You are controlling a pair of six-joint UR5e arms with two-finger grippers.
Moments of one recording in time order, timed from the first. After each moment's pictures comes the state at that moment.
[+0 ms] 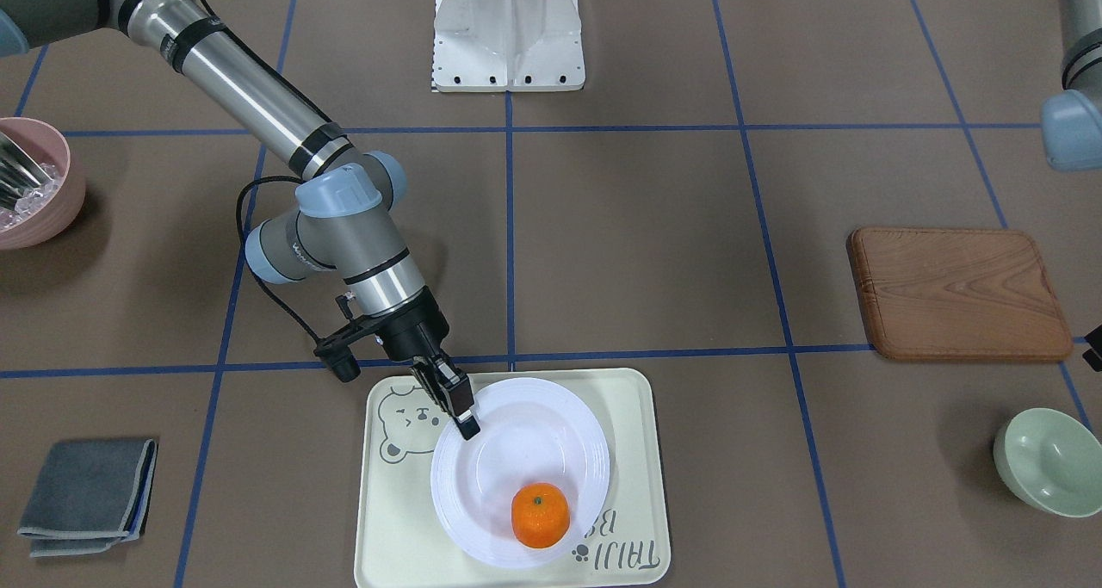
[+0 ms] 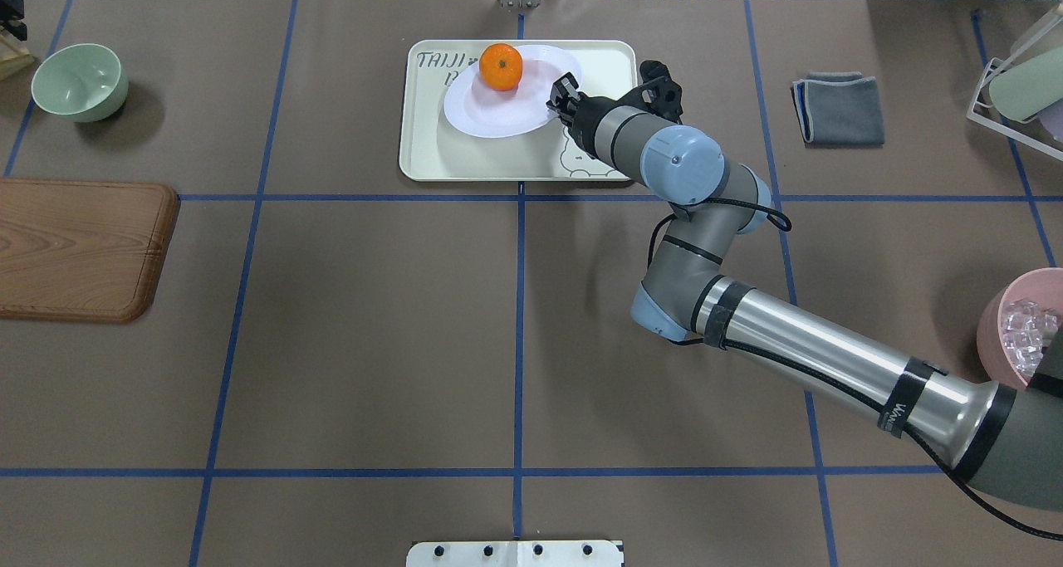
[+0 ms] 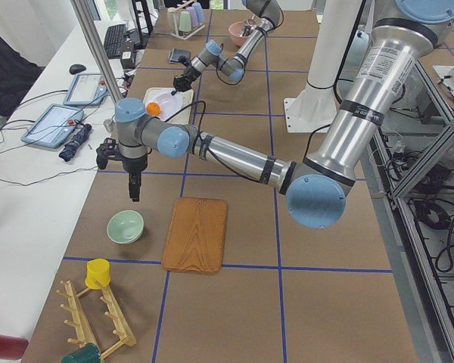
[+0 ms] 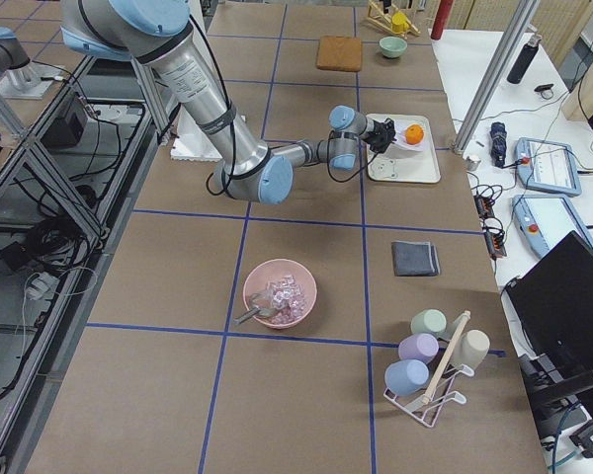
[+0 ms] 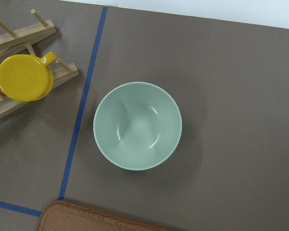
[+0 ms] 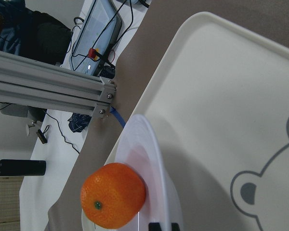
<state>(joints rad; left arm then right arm) -1.35 -1.99 -1.48 -1.63 -2.11 -0.59 0.64 -0.76 0.97 -0.37 1.42 2.06</state>
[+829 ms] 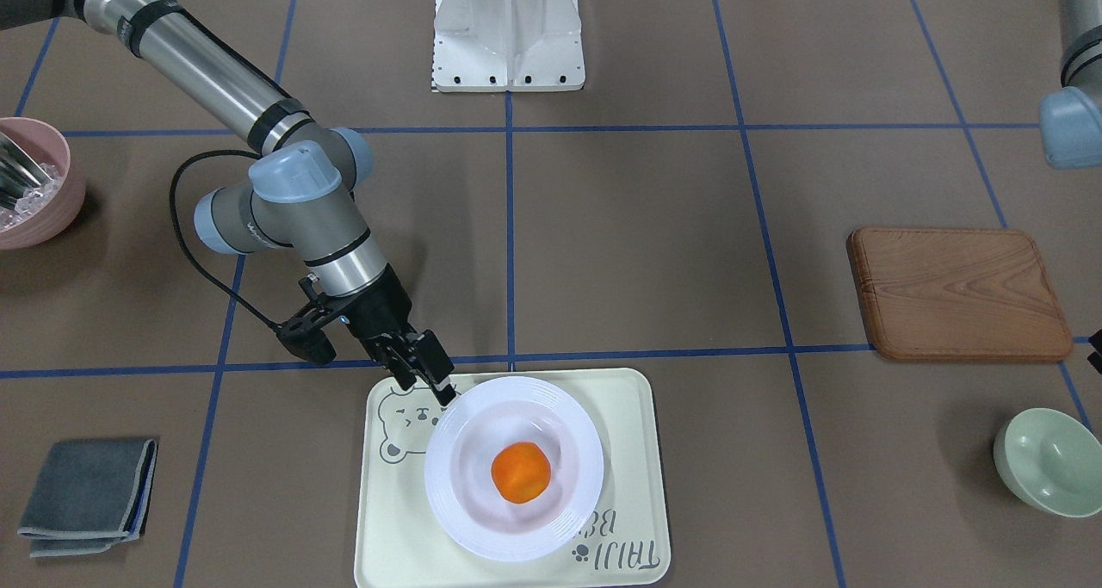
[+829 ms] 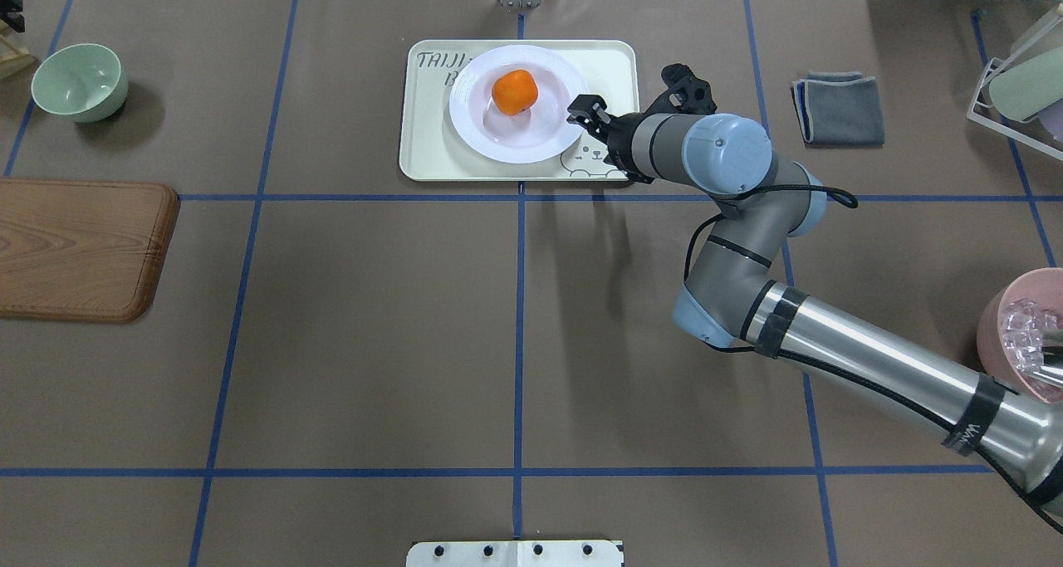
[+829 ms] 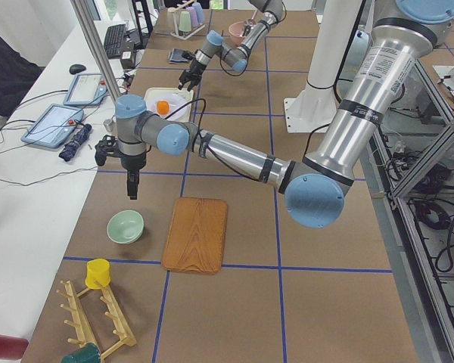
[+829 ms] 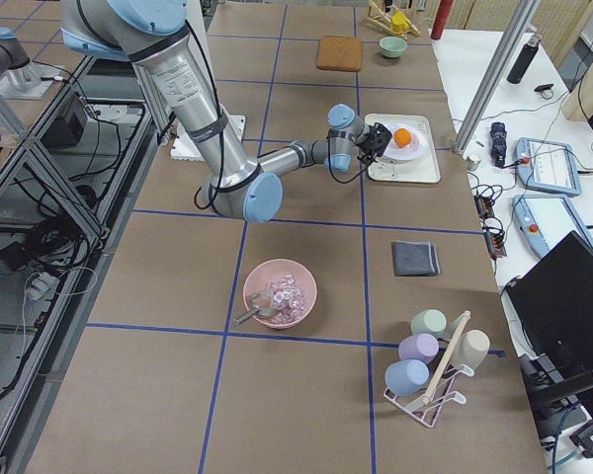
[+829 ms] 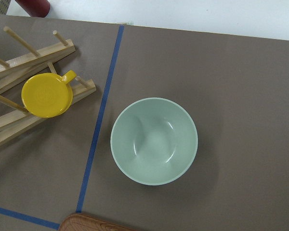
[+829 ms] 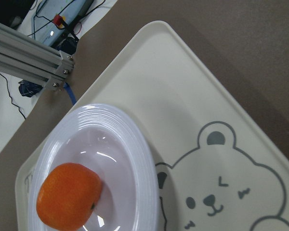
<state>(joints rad) -1.35 -1.99 -1.49 -1.63 -2.10 -0.59 0.68 -0.92 1.26 -0.67 1.65 1.81</state>
